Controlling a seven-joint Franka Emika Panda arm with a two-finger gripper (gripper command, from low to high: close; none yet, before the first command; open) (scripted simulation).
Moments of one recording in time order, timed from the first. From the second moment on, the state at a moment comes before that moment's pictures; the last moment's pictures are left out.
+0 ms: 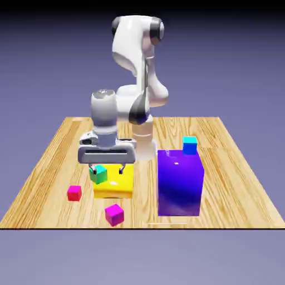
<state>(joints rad) 0.07 0.13 -0.37 -2.32 0.07 2.41 0.45</state>
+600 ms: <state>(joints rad) 0.13 0.78 -0.71 -1.87 0.14 1.82 0.18</state>
